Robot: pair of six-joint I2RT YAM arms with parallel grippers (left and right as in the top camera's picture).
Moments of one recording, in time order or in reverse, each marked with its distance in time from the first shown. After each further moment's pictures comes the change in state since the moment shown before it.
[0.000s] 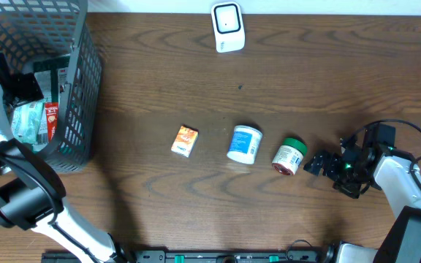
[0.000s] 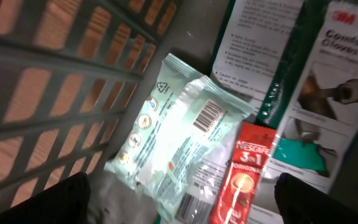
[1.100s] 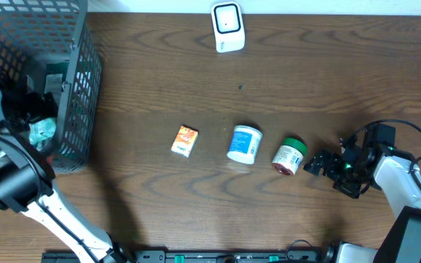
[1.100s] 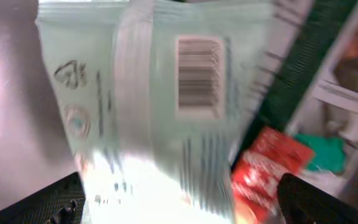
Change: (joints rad) left arm 0.061 0.196 0.035 -0.152 0.269 0.121; right arm 0.000 0.000 0.000 0.000 0.000 0.000
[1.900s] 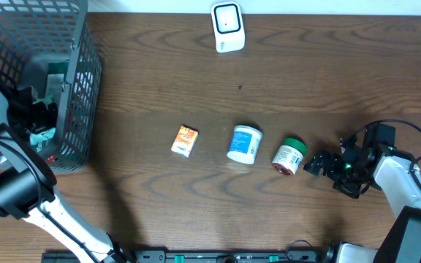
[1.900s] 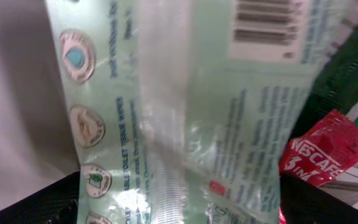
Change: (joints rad) left arm -0.001 -0.065 -0.175 0.084 -0.069 -0.031; right arm 0.000 0.000 0.000 0.000 0.000 0.000
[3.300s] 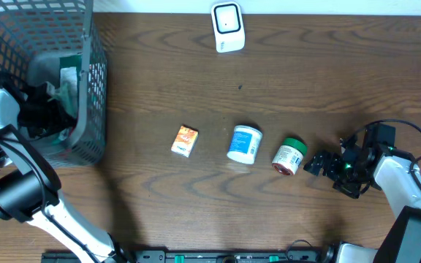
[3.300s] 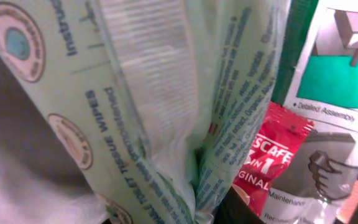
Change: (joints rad) left arm -0.038 -0.048 -0.114 0.079 0.275 0.017; right arm 0.000 0.000 0.000 0.000 0.000 0.000
